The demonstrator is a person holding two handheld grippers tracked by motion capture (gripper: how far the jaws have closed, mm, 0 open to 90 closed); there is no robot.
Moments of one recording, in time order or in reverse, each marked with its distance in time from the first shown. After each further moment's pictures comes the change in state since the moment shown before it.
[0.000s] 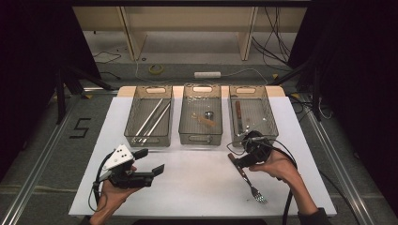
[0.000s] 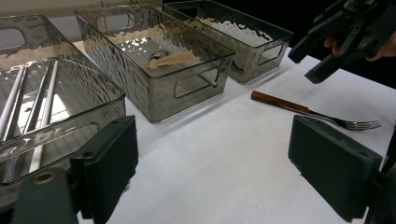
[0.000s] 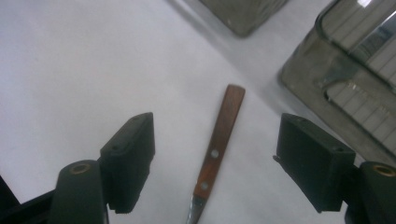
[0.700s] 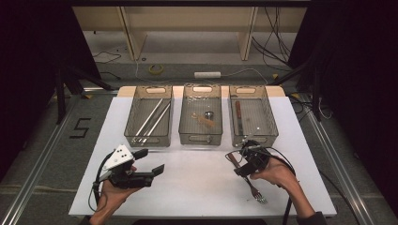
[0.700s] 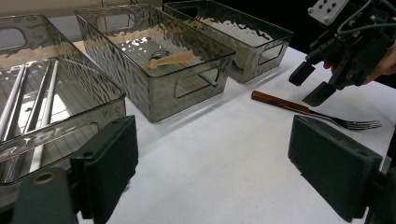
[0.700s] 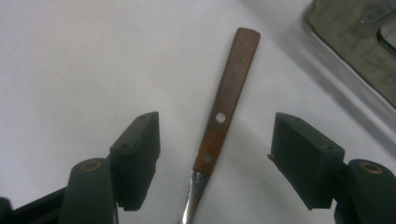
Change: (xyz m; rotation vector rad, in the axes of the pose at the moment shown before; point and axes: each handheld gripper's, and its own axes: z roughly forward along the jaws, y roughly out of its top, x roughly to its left) left arm 0.000 0.000 0.000 0.001 0.000 0.004; right arm 0.003 -0.016 0.027 0.128 -0.009 0.010
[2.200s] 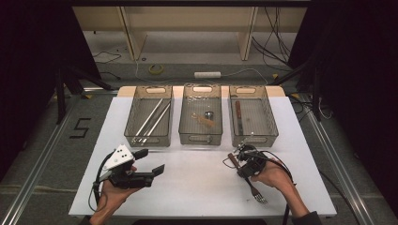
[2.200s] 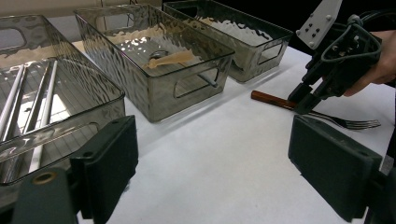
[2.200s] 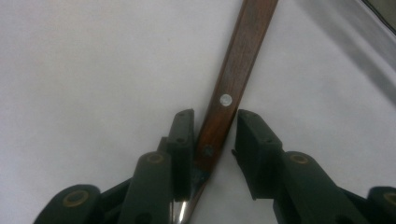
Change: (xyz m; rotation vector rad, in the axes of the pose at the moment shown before) left arm 0.000 0.000 0.000 0.001 -0.001 0.002; right arm 0.001 -0.004 0.022 0.090 -0.013 -0.020
